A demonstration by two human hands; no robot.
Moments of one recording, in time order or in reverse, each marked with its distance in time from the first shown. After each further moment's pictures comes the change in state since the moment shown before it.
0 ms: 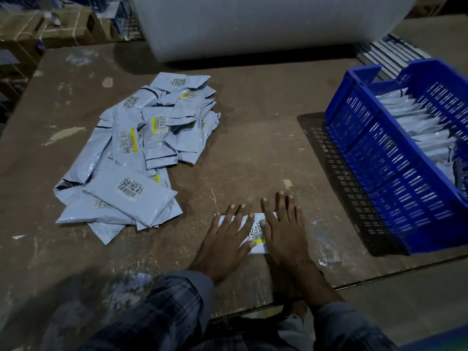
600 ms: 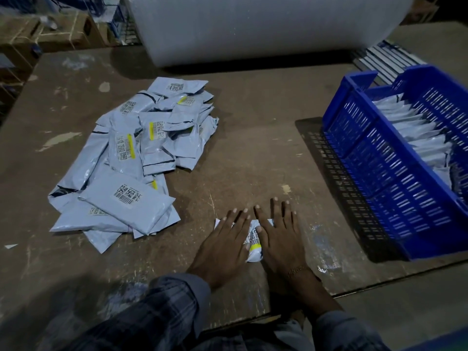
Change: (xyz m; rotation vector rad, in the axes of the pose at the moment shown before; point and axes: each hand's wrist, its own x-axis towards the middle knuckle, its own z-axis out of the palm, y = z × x) left_hand 0.011 -0.006 0.006 0.009 0.034 0.069; right_hand 0.001 -0.004 0.006 -0.043 0.039 -0.030
